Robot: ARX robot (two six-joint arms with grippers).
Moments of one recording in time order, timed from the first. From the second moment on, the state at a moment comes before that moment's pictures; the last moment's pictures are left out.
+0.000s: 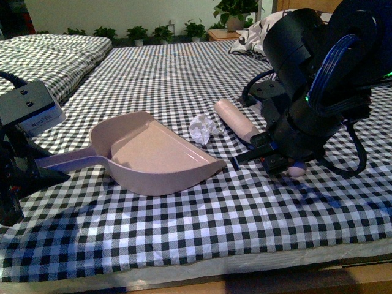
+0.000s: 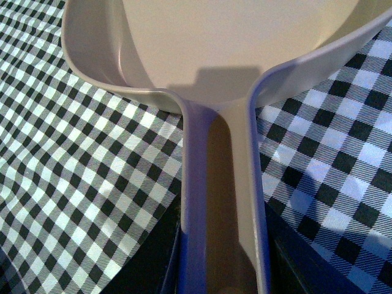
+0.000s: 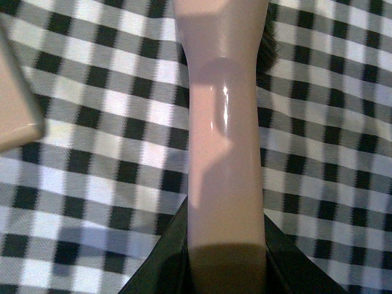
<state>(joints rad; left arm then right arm) 0.03 1.79 0.98 0.04 0.47 0.95 0.32 2.04 1.37 -0.22 0.18 -0.07</state>
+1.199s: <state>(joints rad) 0.03 1.79 0.98 0.04 0.47 0.95 0.36 1.75 1.21 -0.22 -0.16 0.07</state>
